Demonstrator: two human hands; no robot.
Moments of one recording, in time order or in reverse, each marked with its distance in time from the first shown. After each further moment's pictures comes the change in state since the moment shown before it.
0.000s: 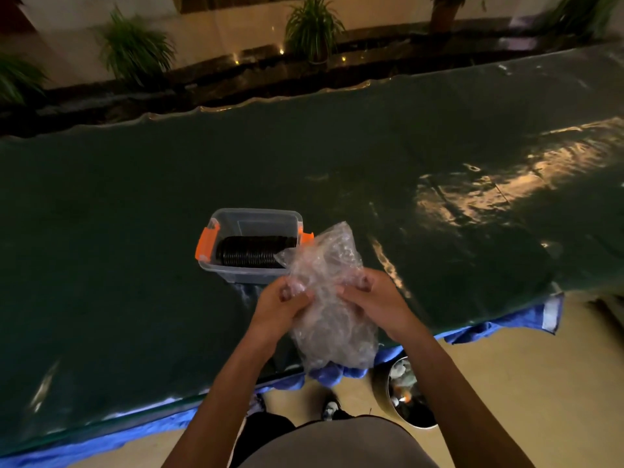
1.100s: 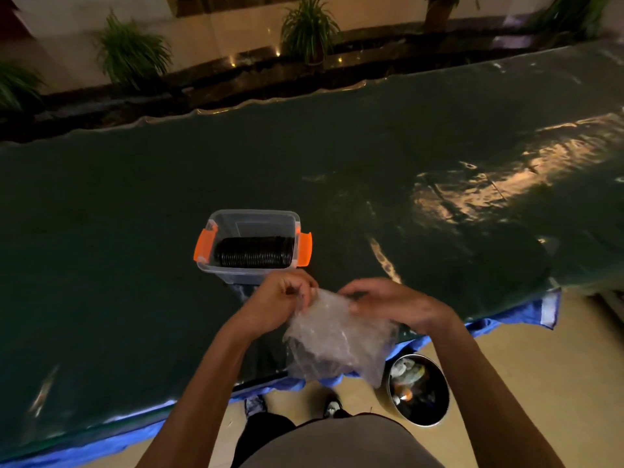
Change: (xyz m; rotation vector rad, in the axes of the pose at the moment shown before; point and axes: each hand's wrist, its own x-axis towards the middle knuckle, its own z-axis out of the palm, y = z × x) left_hand -0.009 0.046 -0.008 0.429 -0.384 0.356; right_hand -0.001 -0.007 -0.041 -0.181 -0.571 0.025
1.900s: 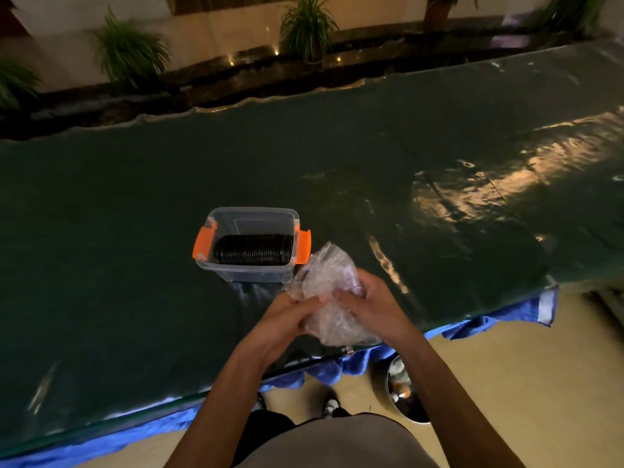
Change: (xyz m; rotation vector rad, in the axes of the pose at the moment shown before) left_hand -0.007 -0.032 0.040 -0.727 0.145 -0.367; right_hand 0.018 0.011 0.044 0.145 0.561 -0.166
